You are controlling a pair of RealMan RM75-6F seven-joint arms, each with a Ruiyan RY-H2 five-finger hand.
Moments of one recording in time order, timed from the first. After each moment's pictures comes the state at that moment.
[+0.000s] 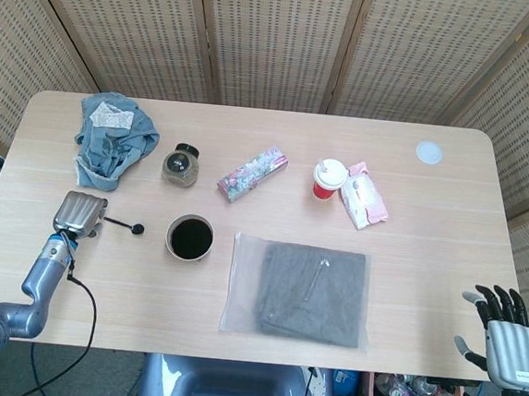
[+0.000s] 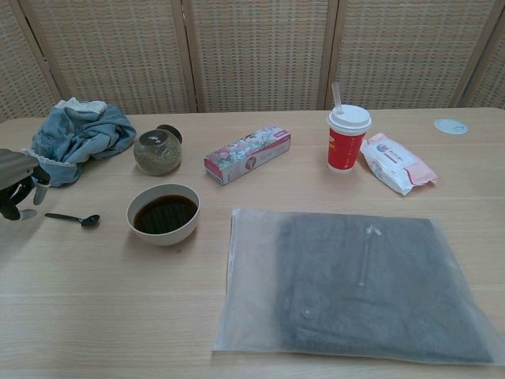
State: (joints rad) left arm -0.64 -1.65 -0.05 -0.84 1.09 0.85 0.32; right arm 0.01 -1.22 0.04 -1.52 -1.50 1.52 -0.06
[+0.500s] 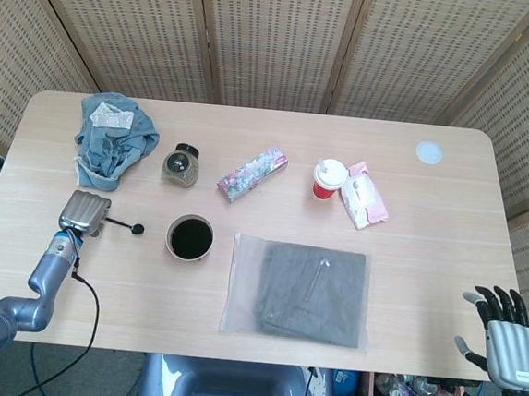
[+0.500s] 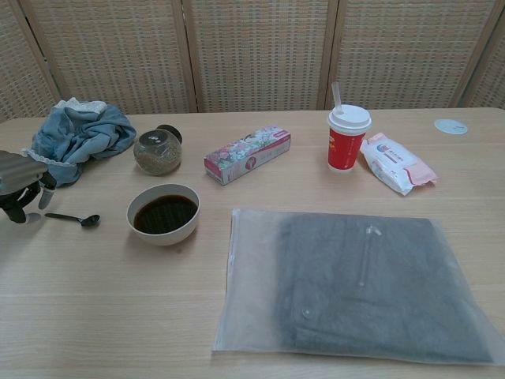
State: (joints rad) left arm -0.66 -1.68 -0.08 -0.78 1.09 0.77 0.37; right arm 0.01 -1.22 0.04 -1.52 -1.50 1.52 -0.06
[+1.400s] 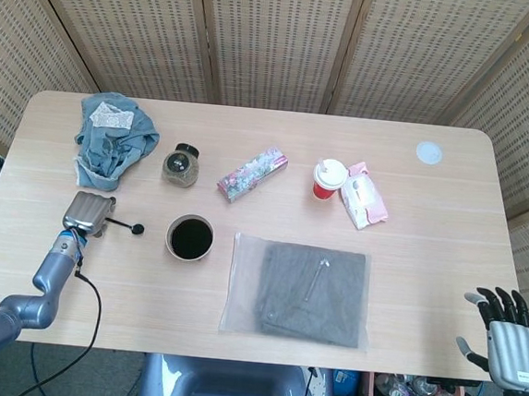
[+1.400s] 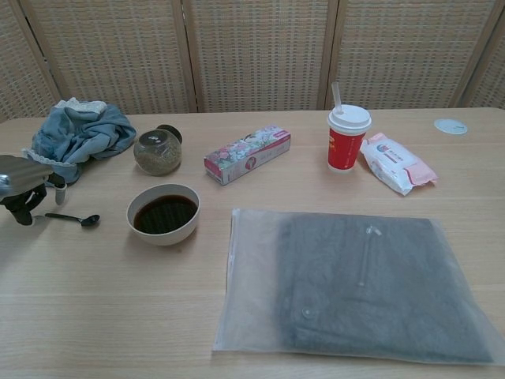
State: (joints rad) left arm -0.66 -1.71 -0.11 -0.77 1.08 0.73 0.35; right arm 0.00 -1.22 0.04 -1.52 -1.49 1.51 -0.07
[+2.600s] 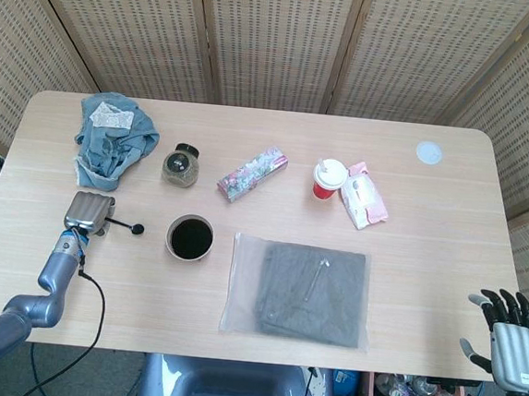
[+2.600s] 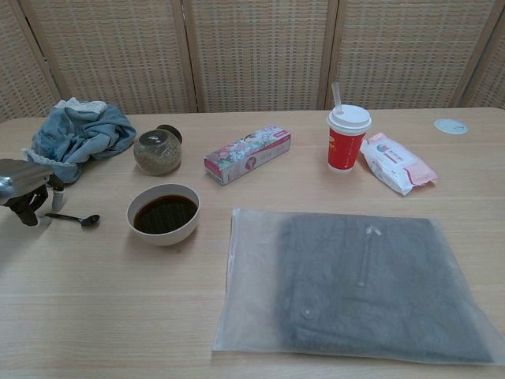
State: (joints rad) left arm -0.66 -1.79 -0.15 -0.63 1.13 0.71 0.25; right arm 0.00 -1.21 0.04 -1.53 -1.48 1.51 -0.08
